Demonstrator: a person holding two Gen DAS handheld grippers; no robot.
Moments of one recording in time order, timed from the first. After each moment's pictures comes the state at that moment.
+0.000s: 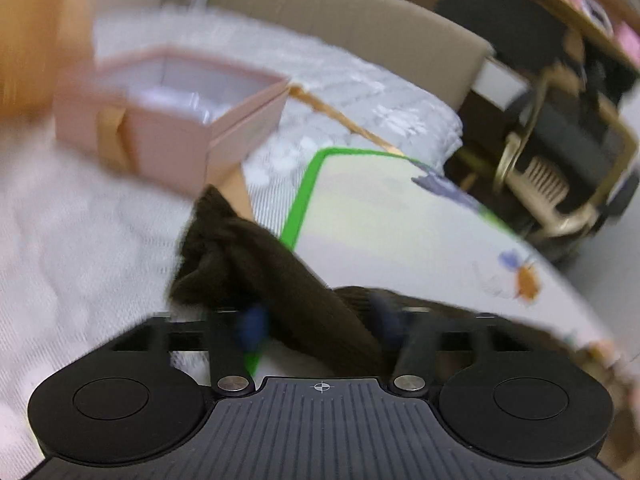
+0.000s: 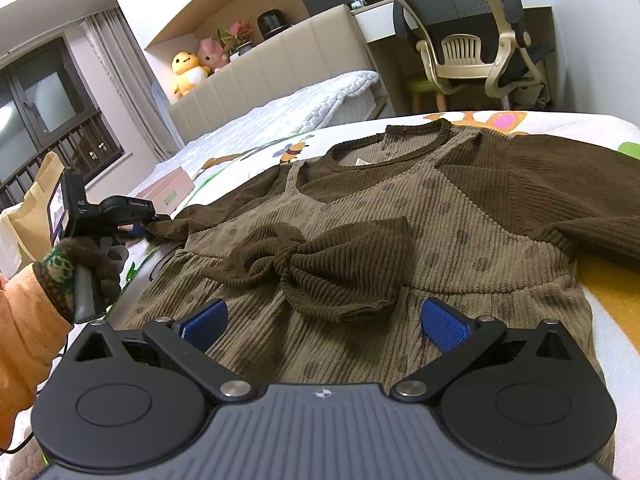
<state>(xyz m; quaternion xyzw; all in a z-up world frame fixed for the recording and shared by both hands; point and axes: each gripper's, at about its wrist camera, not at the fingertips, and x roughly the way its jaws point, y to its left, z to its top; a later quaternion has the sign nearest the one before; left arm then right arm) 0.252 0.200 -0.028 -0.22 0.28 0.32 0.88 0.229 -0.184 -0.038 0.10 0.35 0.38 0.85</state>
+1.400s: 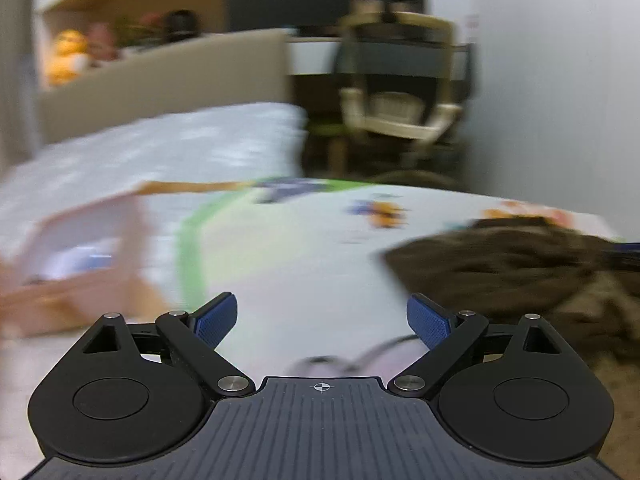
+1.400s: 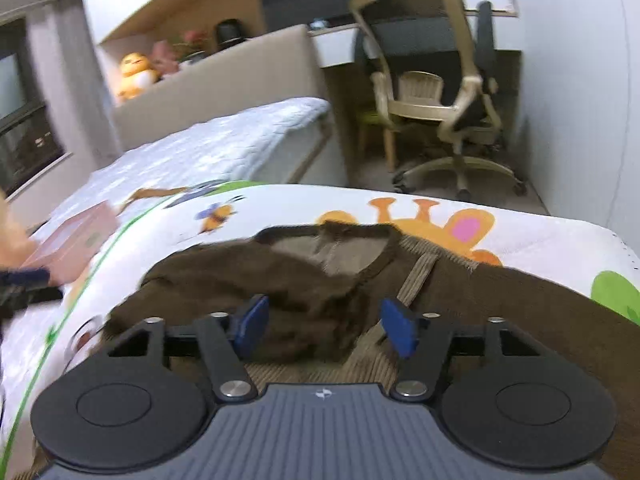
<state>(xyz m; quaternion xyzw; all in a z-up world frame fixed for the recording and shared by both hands) 0.225 0.137 0.033 -0.03 0.30 0.08 0.95 0.334 -0.135 -0.001 0.02 0.32 0.28 0.91</state>
